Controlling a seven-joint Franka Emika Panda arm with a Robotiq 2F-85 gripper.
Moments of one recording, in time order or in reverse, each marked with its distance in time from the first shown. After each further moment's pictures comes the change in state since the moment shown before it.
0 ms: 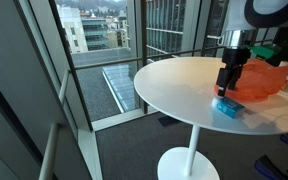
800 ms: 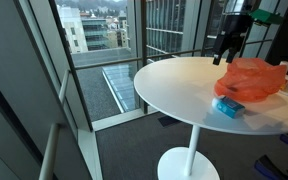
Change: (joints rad) arm -0.042 -0.110 -0.035 0.125 0.030 -0.118 0.046
